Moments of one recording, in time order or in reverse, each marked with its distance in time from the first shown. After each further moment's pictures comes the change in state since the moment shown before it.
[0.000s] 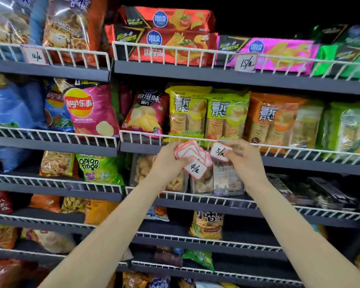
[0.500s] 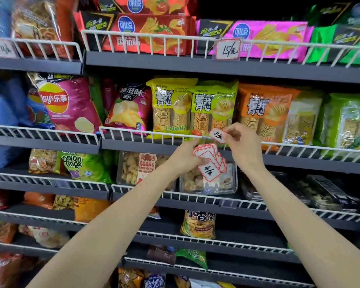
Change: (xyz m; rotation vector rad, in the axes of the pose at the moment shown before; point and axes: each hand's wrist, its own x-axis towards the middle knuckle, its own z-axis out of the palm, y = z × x) left_hand 0.042 0.017 0.080 0.164 -0.239 -0.046; right_hand 0.062 0.032 -0.034 -0.316 0.057 -0.330
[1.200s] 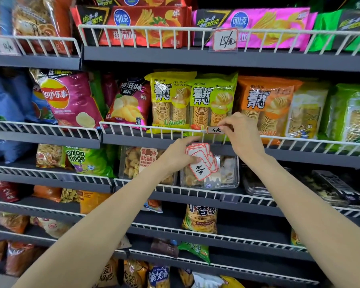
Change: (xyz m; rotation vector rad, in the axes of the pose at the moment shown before) left_hand -0.006 -0.011 -0.003 0.070 -0.009 -0.027; right_hand 0.019 0.012 -0.006 -0.287 -0.106 -0.226
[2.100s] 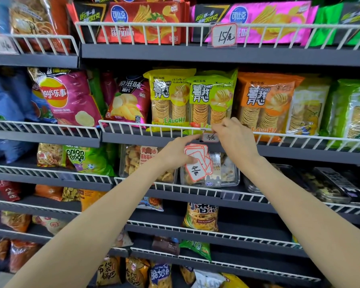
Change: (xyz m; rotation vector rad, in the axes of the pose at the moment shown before) left_hand -0.002 0.001 -0.008 0.225 -0.051 0.038; right_hand -0.009 0.000 0.022 -0.516 -0.033 -0.202
